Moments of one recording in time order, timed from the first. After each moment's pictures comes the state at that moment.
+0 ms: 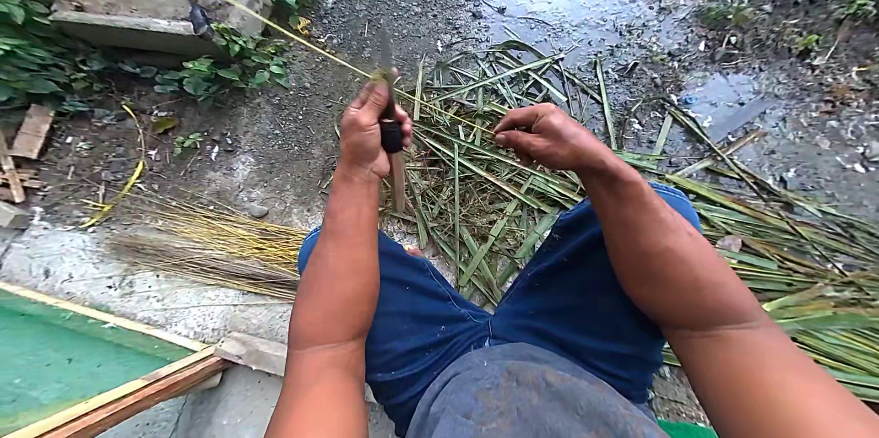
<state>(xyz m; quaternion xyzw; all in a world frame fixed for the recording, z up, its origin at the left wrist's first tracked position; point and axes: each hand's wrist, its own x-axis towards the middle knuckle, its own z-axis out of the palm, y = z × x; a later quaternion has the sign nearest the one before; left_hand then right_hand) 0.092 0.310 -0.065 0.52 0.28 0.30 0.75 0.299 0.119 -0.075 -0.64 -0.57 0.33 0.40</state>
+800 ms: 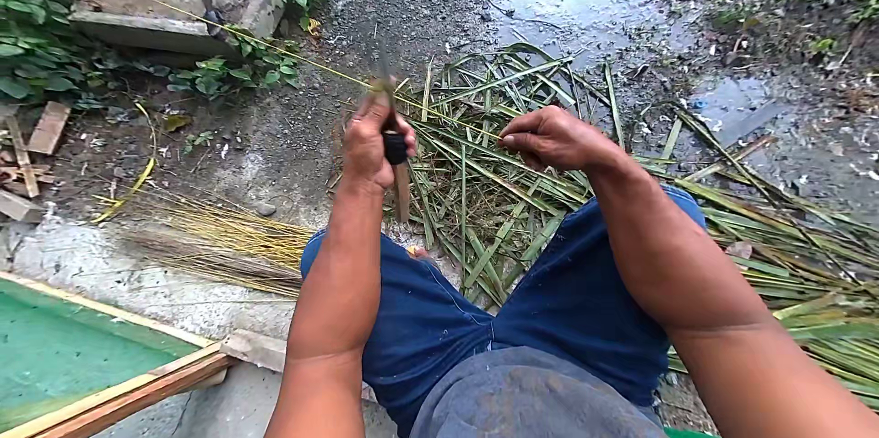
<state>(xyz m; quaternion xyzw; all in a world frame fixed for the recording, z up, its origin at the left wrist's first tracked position) 0.072 0.310 -0.063 0.51 0.28 0.31 0.76 0.296 0.127 -0.070 -0.61 -0.58 0.38 0.38</state>
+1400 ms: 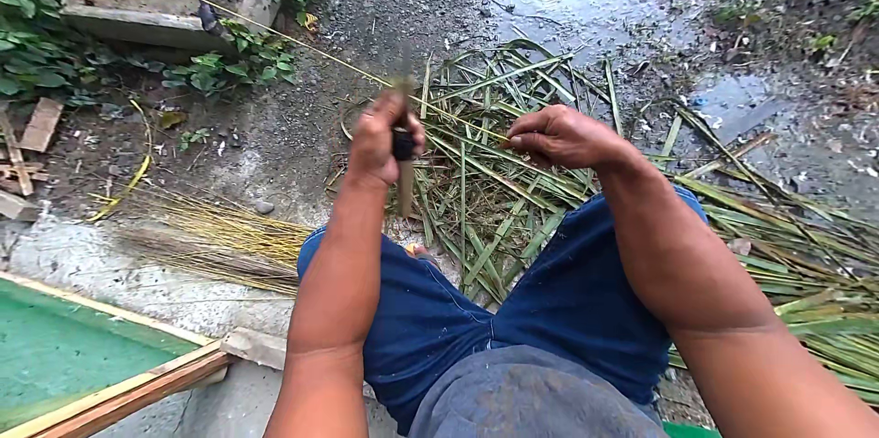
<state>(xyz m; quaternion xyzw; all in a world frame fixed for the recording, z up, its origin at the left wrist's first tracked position) 0.076 0.312 -0.069 0.52 0.26 0.26 0.77 0.304 0.122 -0.071 -0.59 -0.62 0.37 0.36</state>
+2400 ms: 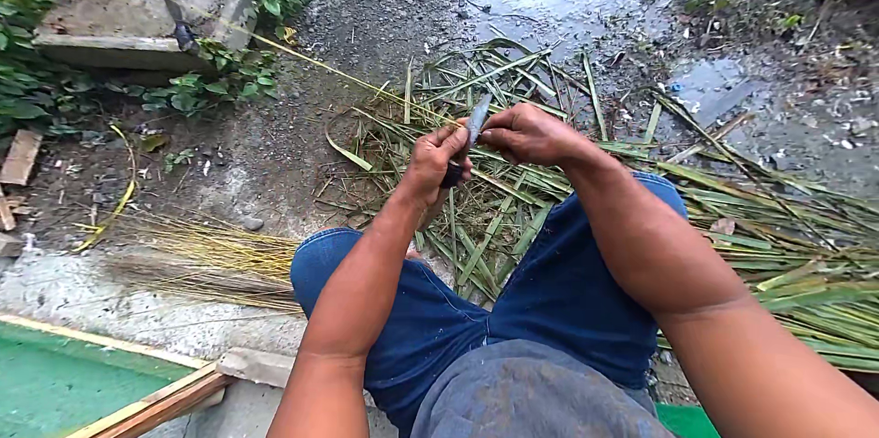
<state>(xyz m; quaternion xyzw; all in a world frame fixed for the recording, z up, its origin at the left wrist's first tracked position) 0.126 0.246 -0.097 0.58 0.27 0.13 0.76 0.301 0.122 -0.079 -0.64 -0.55 0.38 0.39</state>
